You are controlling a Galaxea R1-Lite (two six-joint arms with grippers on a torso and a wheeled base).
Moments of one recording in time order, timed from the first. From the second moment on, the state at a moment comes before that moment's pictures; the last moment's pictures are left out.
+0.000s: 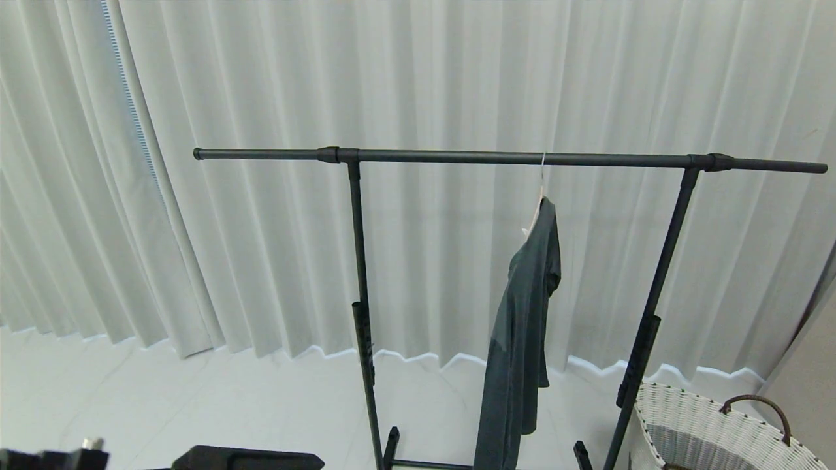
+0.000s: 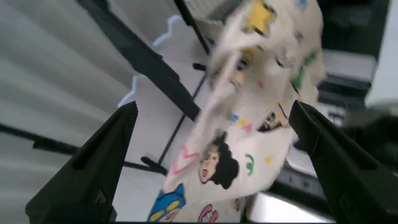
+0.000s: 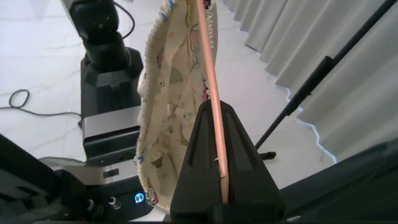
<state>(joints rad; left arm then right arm) -1.23 1.06 -0.73 0.23 0.08 0.23 1.42 1.17 -0.30 -0.65 -0.09 0.00</state>
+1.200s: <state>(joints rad) -1.23 1.21 -0.68 0.19 0.05 0.24 1.46 1.19 -0.32 -0.65 -0.10 -0.02</state>
